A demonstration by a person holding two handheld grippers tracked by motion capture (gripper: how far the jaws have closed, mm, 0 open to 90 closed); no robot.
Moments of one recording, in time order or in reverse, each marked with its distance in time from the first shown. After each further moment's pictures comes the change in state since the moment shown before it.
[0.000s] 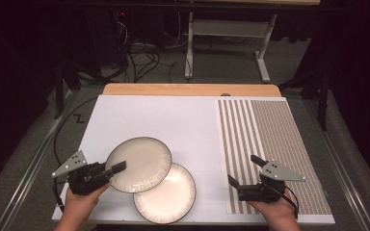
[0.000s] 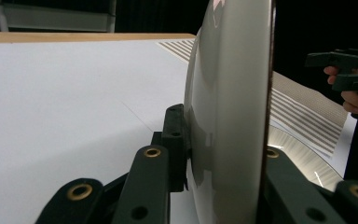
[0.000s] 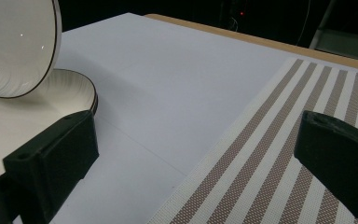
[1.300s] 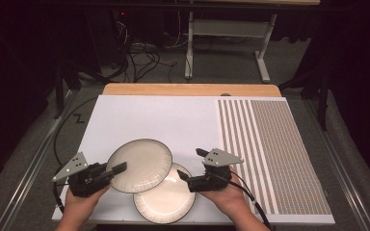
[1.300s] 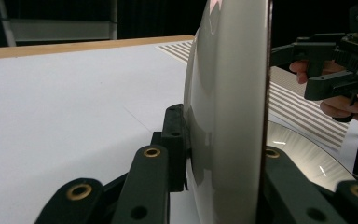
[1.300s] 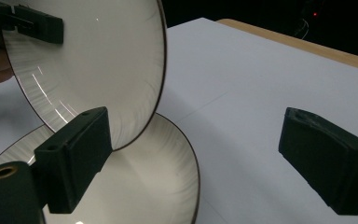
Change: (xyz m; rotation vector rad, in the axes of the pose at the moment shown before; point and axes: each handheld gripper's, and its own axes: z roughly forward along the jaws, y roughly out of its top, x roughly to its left) left arm -0.006 0.000 -0.001 -0.006 0.015 0.060; right arm 0.077 0.044 0.092 0.028 0.218 -0.062
